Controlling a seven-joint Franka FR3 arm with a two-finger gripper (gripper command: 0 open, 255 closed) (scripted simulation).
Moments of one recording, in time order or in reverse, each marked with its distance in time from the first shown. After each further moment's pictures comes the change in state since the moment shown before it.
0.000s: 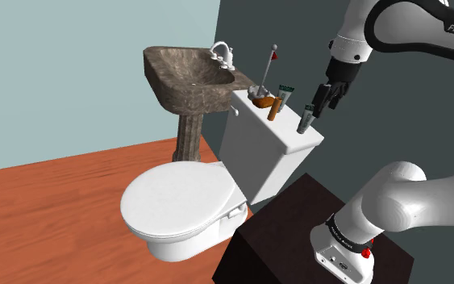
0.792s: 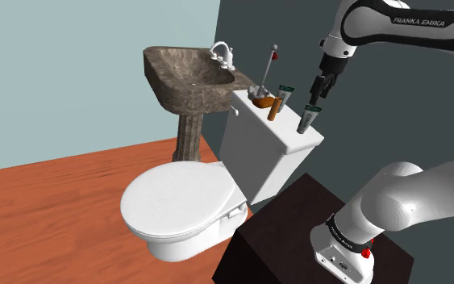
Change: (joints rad) arm -0.022 0.255 -0.225 0.123 -0.109 0.158 -0.302
